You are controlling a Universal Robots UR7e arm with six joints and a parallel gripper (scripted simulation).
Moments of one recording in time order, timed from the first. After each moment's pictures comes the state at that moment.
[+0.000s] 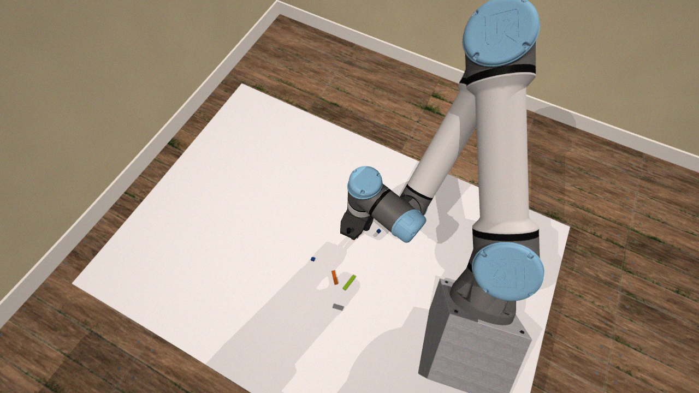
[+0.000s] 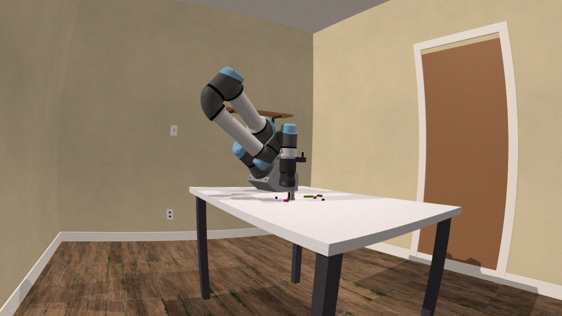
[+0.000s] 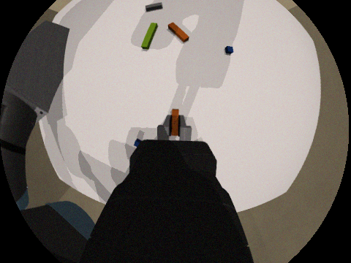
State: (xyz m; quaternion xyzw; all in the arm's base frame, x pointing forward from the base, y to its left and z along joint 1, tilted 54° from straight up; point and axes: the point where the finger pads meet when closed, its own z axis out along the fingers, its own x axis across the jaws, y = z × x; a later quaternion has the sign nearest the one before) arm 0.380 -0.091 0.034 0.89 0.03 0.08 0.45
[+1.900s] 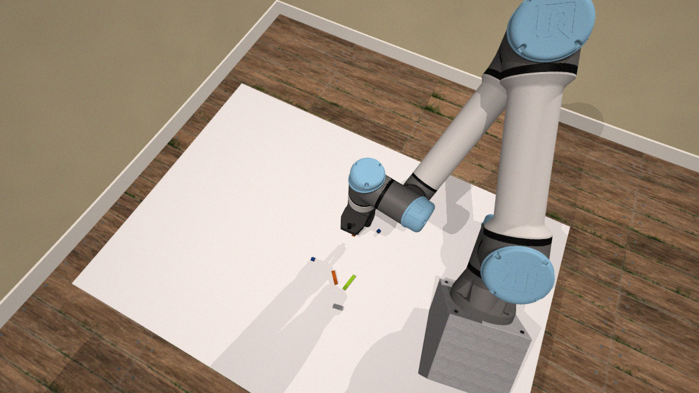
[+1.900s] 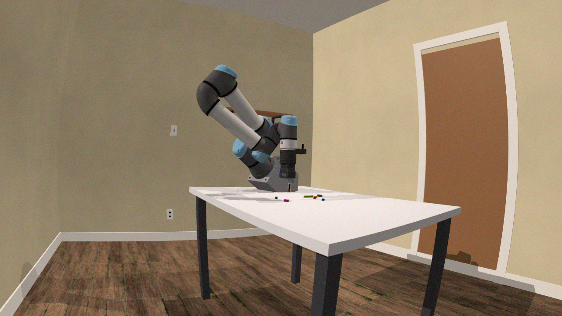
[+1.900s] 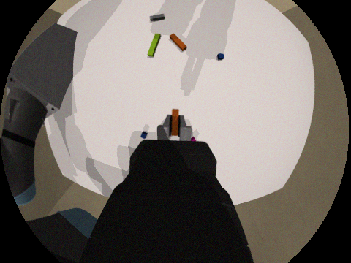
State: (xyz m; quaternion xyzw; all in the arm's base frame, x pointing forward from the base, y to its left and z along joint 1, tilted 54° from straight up) arm 0.374 -0.061 0.057 0.89 0.03 0.08 0.45
